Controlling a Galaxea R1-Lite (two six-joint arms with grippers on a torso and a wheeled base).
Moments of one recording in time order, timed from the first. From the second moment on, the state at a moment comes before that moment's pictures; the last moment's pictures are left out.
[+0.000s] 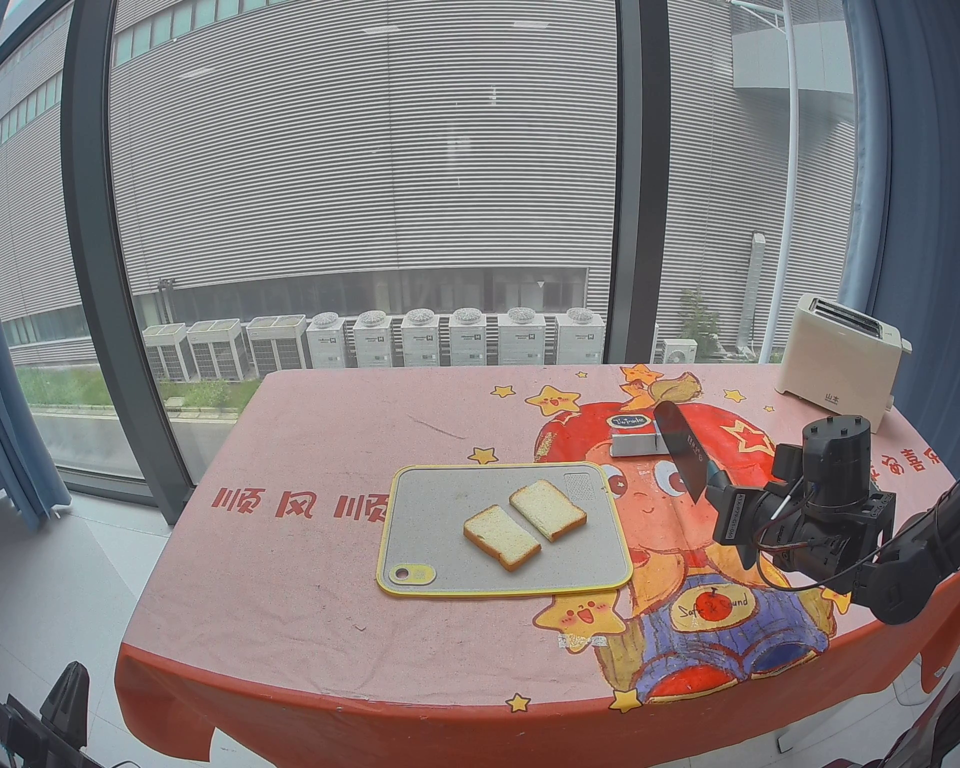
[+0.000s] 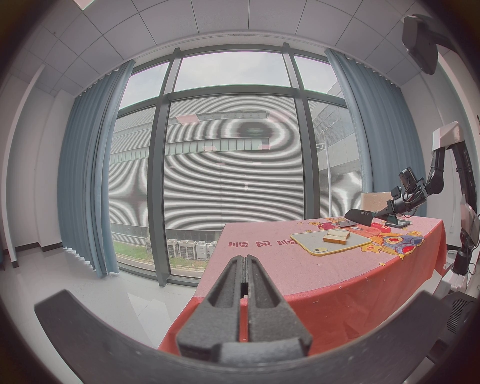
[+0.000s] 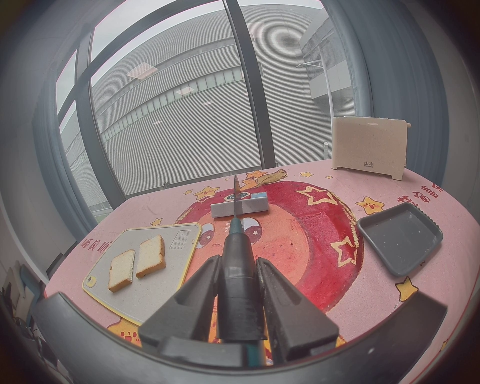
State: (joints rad) left arm -0.01 0.02 -0.02 0.00 -0.02 0.01; right arm 0.42 1.77 -0.50 -0.77 -0.26 0.37
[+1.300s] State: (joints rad) left arm -0.01 0.02 -0.02 0.00 -0.02 0.01; right arm 0.45 1.77 -0.50 -0.77 -0.27 0.37
